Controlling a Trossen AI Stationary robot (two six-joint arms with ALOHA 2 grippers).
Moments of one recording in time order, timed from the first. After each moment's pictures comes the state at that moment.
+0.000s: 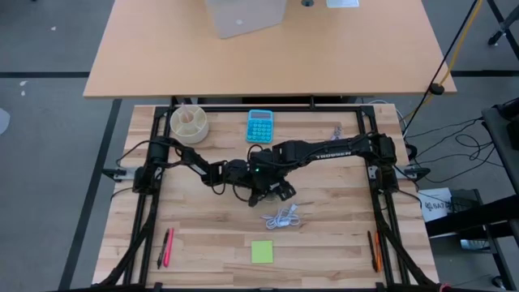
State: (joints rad) left arm 0.05 2.08 0.75 1.00 0.21 -0.01; right arm 0.00 1.98 1.73 -1.02 -0.02 -0.52
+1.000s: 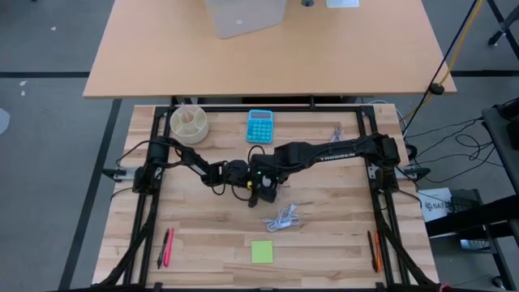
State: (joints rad) left arm 0.05 2.08 0.75 1.00 0.23 -0.01; right arm 0.04 1.95 1.73 -1.00 0.01 0.46
